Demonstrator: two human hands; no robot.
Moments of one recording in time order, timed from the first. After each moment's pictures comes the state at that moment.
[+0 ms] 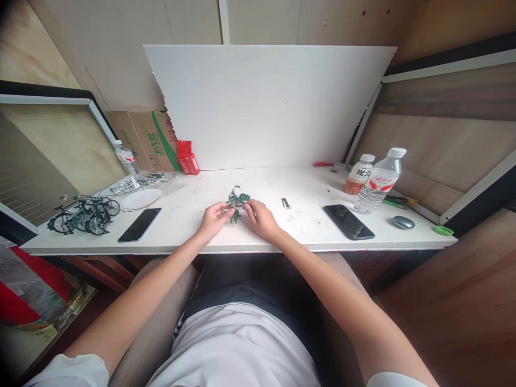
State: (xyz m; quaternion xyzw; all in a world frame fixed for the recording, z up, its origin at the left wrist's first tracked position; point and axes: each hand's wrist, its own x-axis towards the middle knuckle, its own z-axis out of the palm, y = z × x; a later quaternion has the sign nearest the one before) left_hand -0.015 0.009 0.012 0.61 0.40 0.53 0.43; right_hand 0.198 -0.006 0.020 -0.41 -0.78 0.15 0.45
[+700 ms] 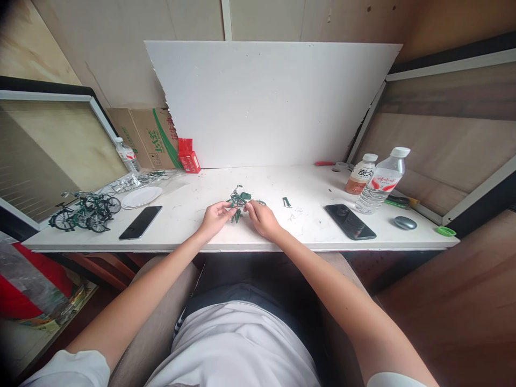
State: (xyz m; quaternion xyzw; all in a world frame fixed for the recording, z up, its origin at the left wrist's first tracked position) left_hand -0.015 0.009 0.011 0.61 0.40 0.54 0.43; right_hand 0.200 -0.008 0.020 -0.43 -0.78 0.16 0.42
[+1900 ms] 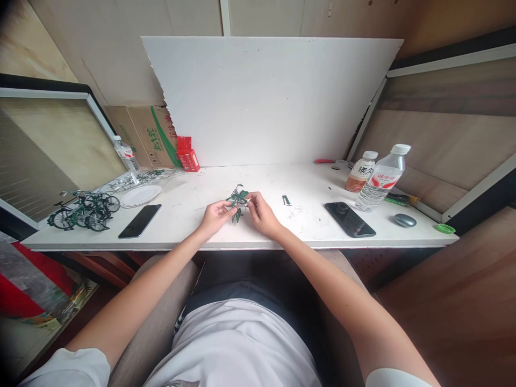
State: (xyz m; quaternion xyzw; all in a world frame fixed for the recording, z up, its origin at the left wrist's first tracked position) left_hand -0.016 0.009 0.011 0.64 0.39 0.52 0.41; right_hand 0.201 -0.007 0.019 -0.37 -0.77 0.20 0.48
